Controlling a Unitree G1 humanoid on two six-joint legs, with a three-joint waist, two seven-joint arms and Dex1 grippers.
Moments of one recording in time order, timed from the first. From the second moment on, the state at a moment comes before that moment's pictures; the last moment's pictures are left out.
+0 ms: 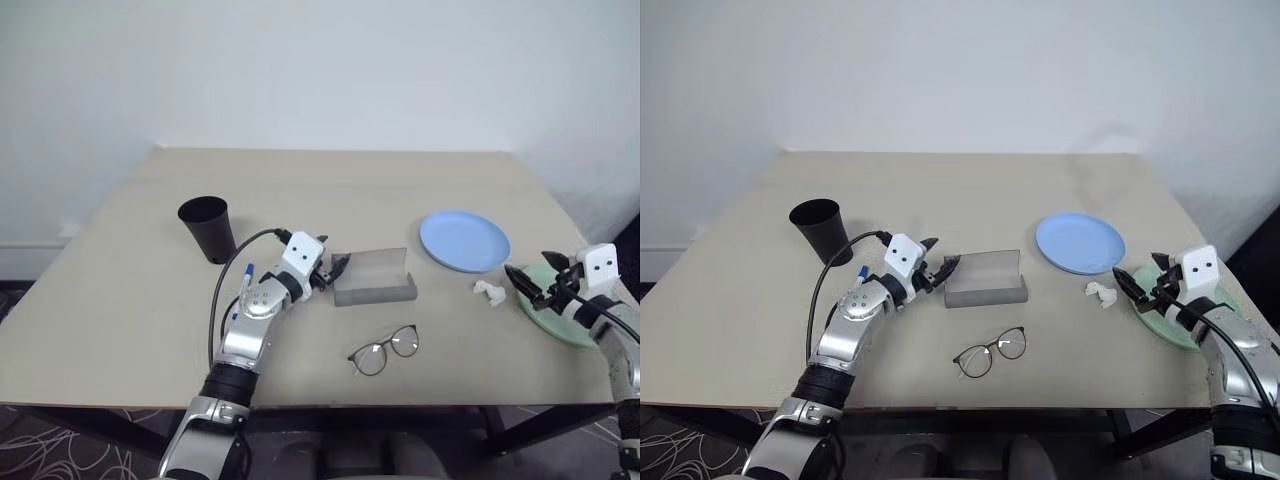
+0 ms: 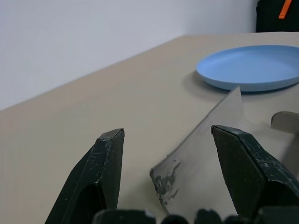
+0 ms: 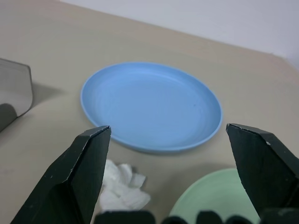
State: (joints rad) left arm -0.40 0.18 -0.11 0.27 -0.02 0.04 -0.50; right arm -0.14 -0.64 -0.29 0.24 0.32 0.13 0.69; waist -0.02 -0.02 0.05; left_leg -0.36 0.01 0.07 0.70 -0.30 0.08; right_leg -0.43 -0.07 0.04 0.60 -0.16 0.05
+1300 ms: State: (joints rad) left arm -0.33 0.24 -0.11 0.12 -0.10 0.13 -0.60; right arm -0.02 -0.57 -0.26 -0.01 0.32 0.30 0.61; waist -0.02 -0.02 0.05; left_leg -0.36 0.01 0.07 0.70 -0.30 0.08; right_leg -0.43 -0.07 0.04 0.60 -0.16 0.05
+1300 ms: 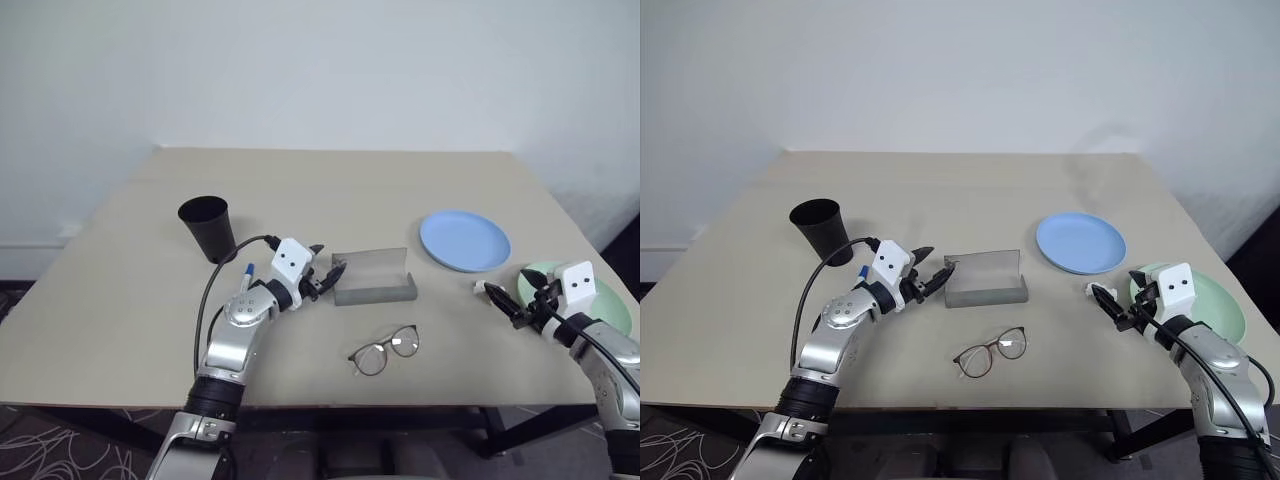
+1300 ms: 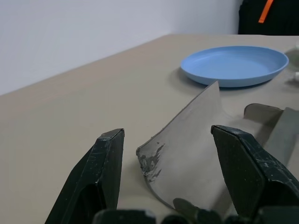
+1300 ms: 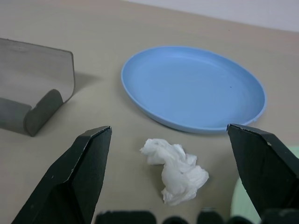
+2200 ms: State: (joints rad) left arm -0.34 0.29 -0.19 -0.04 -0.33 0.36 -0.93; right arm -0.12 -0.74 -0.20 0.14 0.26 0.61 0.66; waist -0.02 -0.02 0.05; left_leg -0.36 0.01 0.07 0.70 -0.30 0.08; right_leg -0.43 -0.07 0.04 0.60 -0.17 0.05
